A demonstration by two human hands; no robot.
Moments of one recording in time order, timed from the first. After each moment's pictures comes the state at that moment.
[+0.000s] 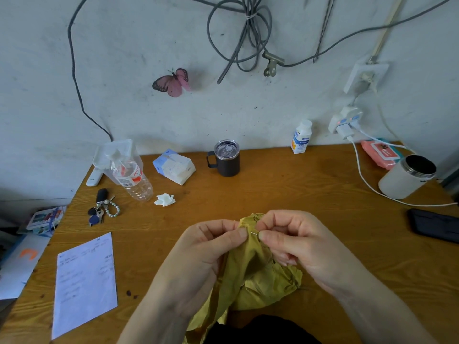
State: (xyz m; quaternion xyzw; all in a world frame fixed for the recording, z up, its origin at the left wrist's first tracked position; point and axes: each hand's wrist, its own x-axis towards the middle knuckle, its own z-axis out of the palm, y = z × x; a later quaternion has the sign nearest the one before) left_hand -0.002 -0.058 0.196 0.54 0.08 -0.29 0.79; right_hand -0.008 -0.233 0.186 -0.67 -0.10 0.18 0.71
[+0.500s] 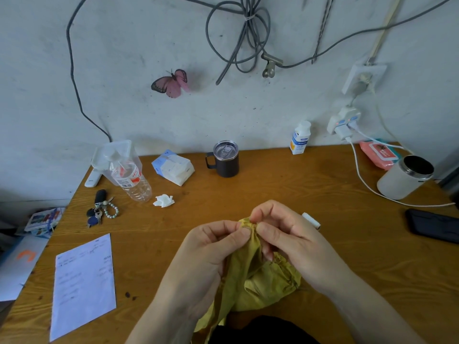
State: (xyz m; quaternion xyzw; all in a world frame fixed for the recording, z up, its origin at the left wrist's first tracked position) left_hand -0.003 -0.063 0.190 0.55 0.06 -0.27 0.79; right_hand -0.007 -0.230 0.174 -0.68 -0.11 0.12 0.72
